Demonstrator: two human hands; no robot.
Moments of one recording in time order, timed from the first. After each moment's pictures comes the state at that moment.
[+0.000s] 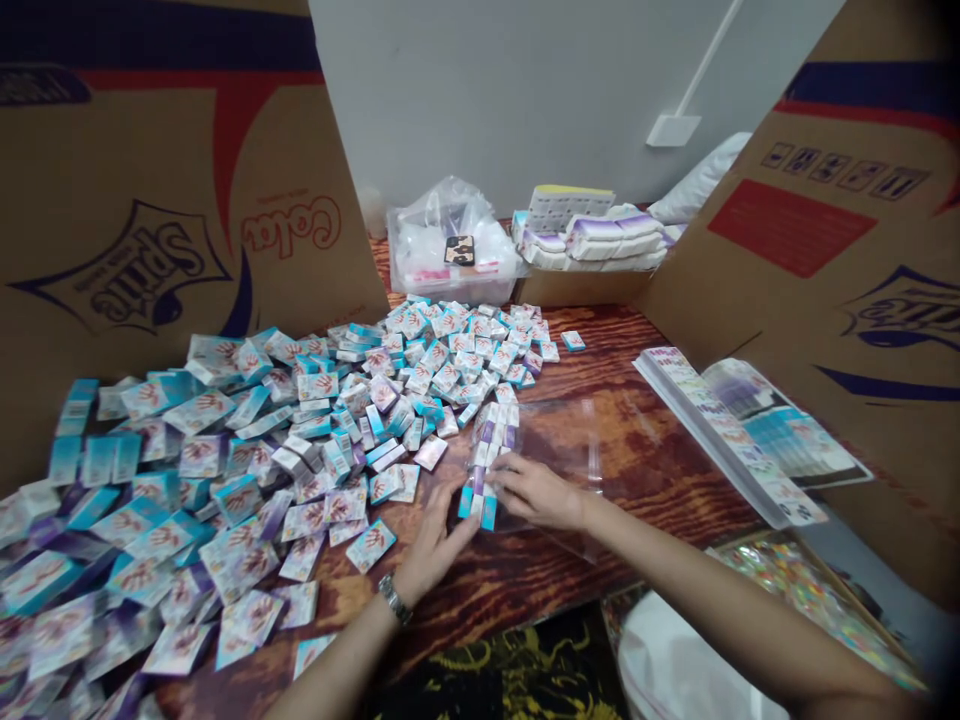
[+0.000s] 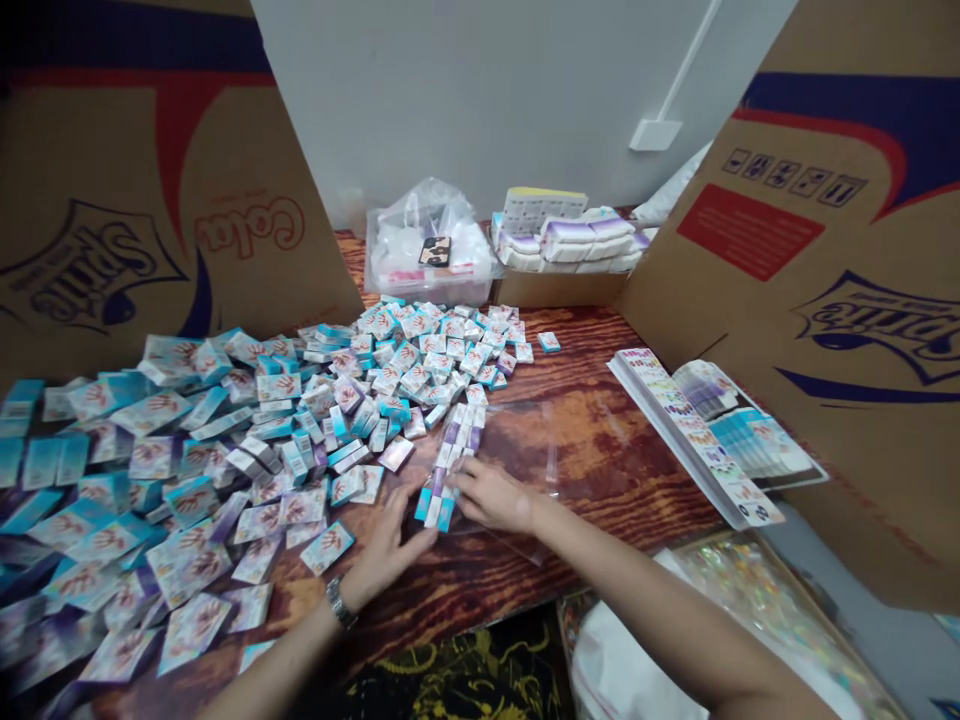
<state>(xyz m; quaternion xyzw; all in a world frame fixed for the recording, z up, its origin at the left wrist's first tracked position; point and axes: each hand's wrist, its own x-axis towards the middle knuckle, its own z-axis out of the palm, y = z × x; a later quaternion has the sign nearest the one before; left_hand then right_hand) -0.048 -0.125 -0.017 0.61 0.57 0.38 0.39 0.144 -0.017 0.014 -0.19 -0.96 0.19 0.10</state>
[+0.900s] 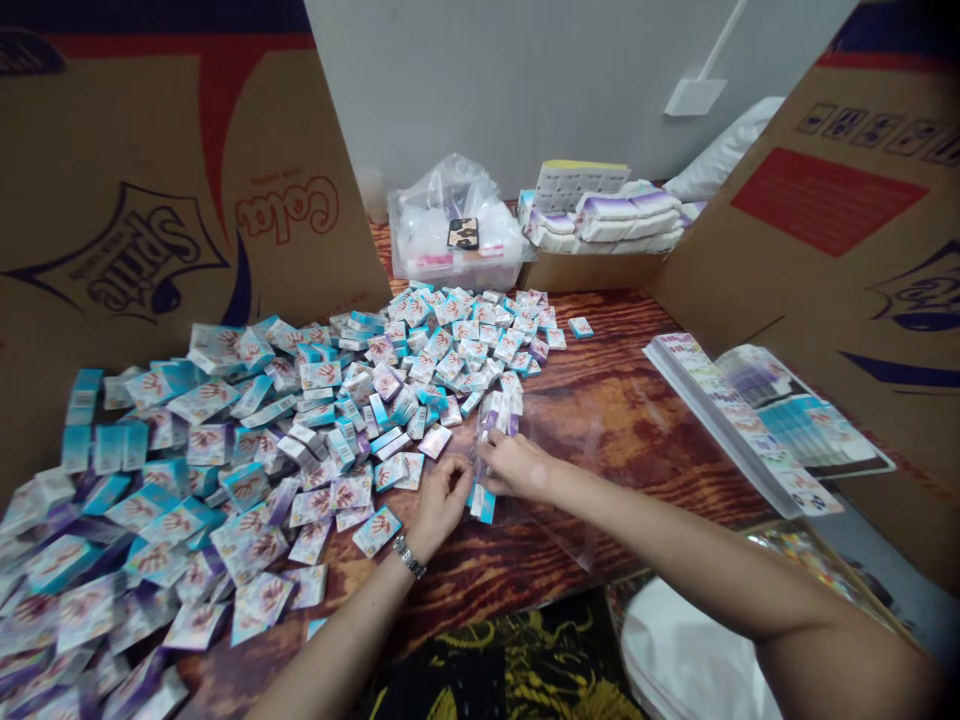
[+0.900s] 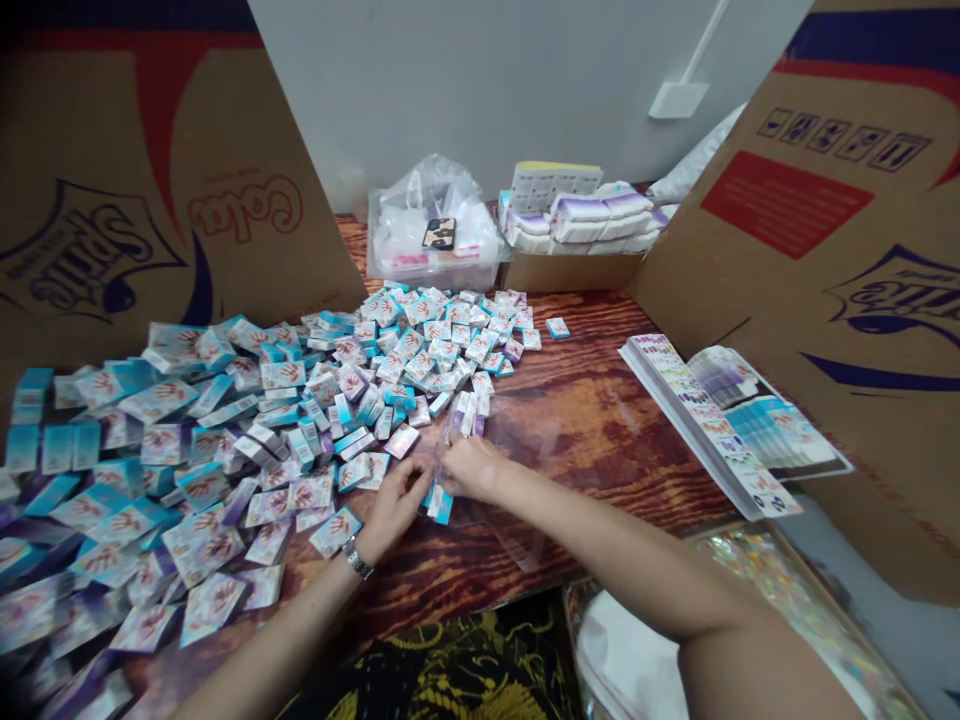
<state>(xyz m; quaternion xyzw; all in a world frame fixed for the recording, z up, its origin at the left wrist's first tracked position) -0.050 -0.092 -0.024 0.54 0.61 0.41 0.41 0.091 -0.009 0.045 -0.31 -0.93 0.10 -0.14</state>
